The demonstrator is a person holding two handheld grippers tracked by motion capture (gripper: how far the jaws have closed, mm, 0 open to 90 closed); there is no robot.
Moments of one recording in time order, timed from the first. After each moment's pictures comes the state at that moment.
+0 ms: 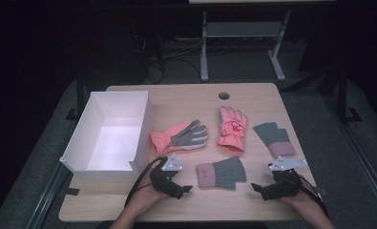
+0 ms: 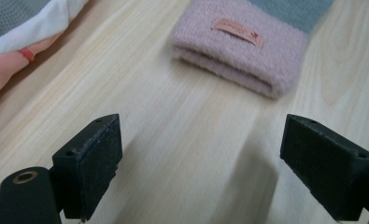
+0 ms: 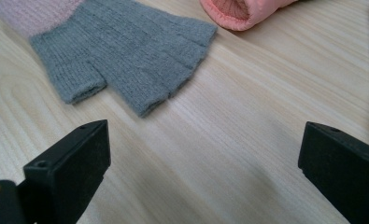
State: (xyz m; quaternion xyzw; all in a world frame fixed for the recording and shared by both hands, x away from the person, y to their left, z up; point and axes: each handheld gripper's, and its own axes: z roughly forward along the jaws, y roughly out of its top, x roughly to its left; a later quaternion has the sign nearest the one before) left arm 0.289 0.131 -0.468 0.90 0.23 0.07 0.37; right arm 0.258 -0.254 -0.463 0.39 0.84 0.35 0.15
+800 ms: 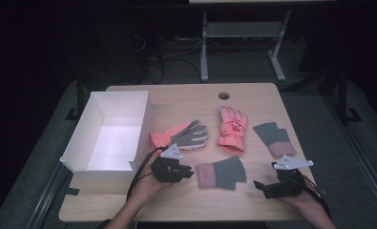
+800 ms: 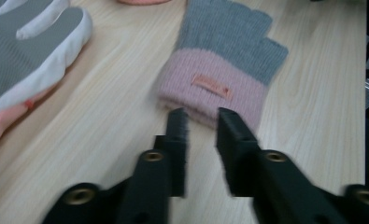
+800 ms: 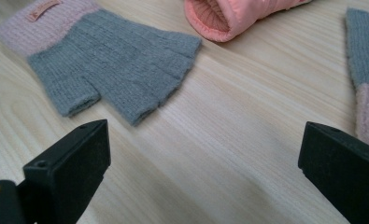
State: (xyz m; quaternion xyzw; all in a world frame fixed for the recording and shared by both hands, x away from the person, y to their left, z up) left arm 0.308 0.120 -0.437 0.89 0.23 0.01 0.40; right arm 0.255 -0.261 -0.457 0.40 0.82 0.37 0.16
